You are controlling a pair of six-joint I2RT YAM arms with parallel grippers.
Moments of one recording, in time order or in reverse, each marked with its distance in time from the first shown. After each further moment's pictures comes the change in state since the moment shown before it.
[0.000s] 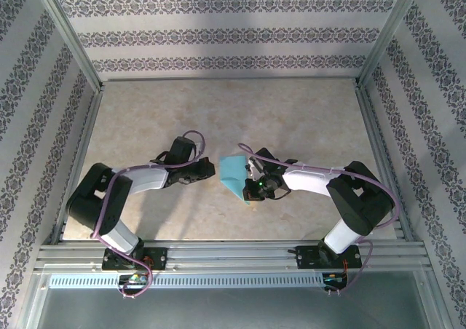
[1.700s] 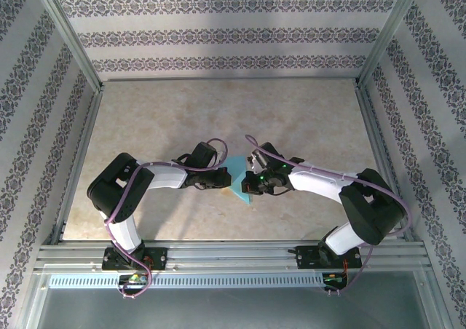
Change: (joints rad) left arm -0.159 0.202 0.104 -0.013 0.018 0.048; right arm -0.001 -0.092 0.014 0.040 -0.023 0.121
